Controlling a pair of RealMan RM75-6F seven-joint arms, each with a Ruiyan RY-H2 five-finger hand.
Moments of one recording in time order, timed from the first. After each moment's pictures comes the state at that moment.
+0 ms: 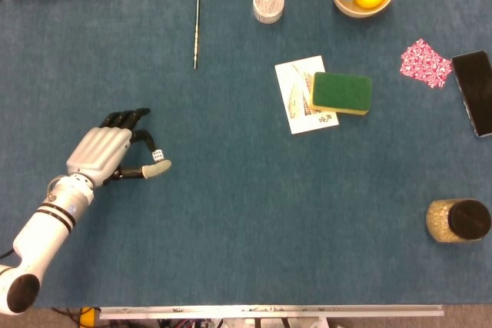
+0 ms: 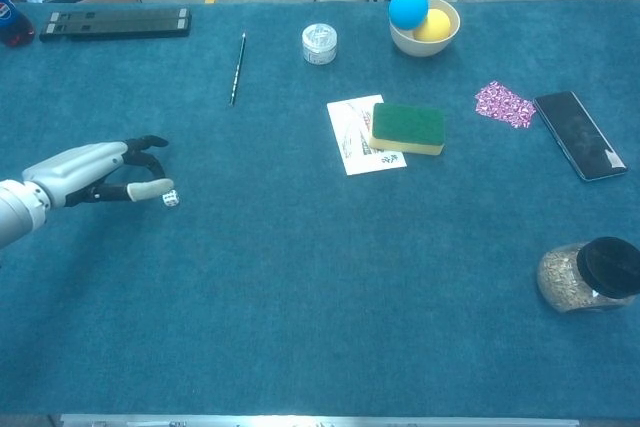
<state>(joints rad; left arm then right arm) -0.51 -1.38 0.01 -1.60 1.19 0.88 0.05 -0.11 -1.13 0.08 -1.71 -1.46 1.61 0.15</state>
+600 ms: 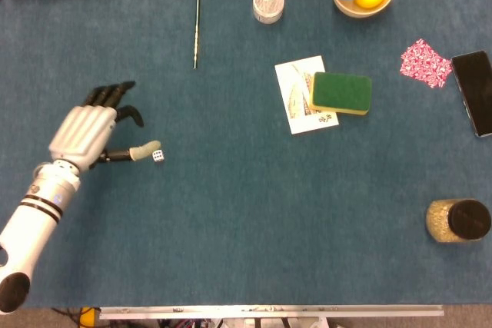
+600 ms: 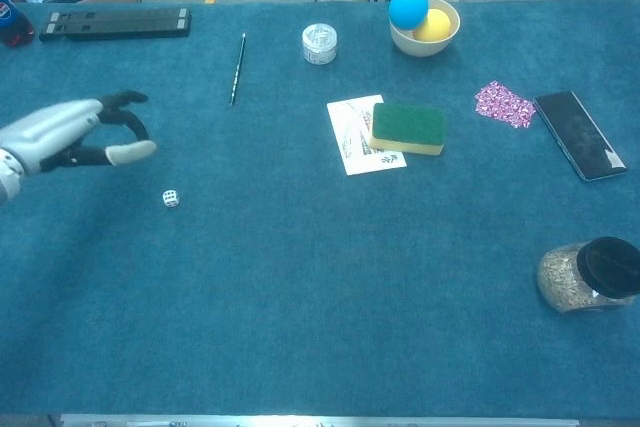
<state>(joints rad) -0.49 -1.31 -0.04 -1.66 1.21 0.99 0.06 -0.10 -1.13 0.08 -1.71 -1.45 1.60 0.14</state>
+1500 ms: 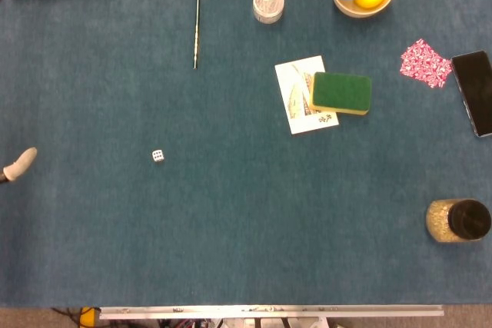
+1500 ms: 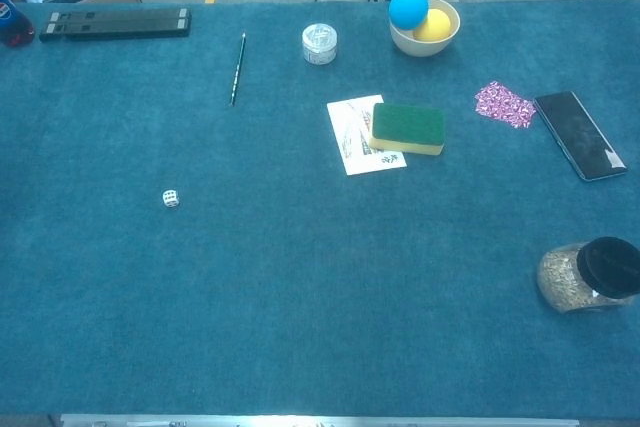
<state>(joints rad) -0.12 -1.13 -0.02 -1.77 1.38 1.54 -0.11 -0.08 -1.14 0.08 -1.74 -1.46 1.59 0.10</state>
